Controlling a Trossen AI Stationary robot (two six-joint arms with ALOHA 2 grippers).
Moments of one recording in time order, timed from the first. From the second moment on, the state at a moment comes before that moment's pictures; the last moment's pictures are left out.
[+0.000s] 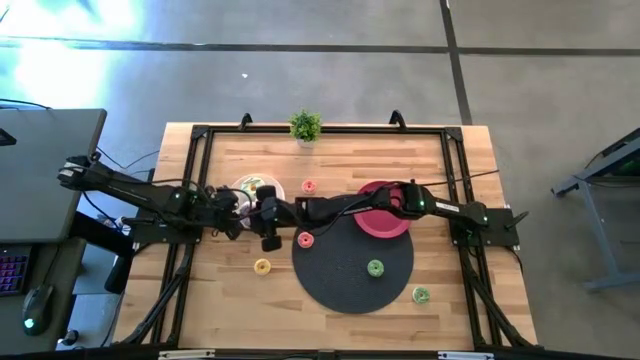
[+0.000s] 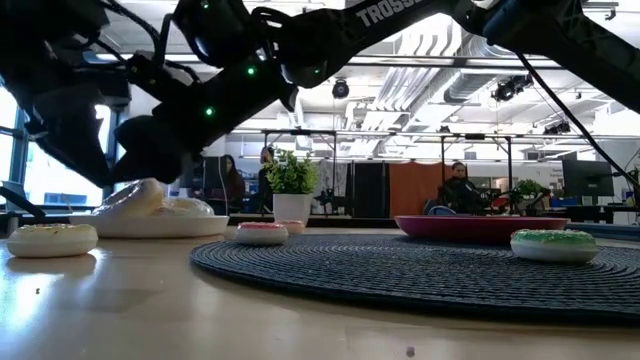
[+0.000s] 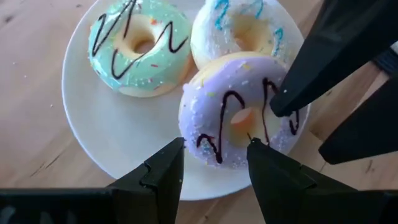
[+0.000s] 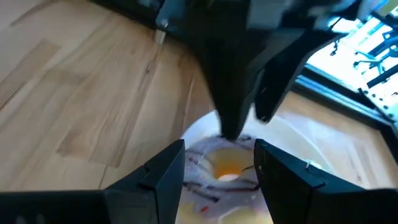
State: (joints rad) left arm -0.26 0.76 0.43 -0.80 -0.46 -0.90; right arm 0.04 2.54 2.08 -0.03 0.15 -0.38
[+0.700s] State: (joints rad) left arm -0.26 0.76 0.41 -0.58 -0.49 -0.78; right arm 0.15 2.18 2.08 -0.84 0.39 -0.27
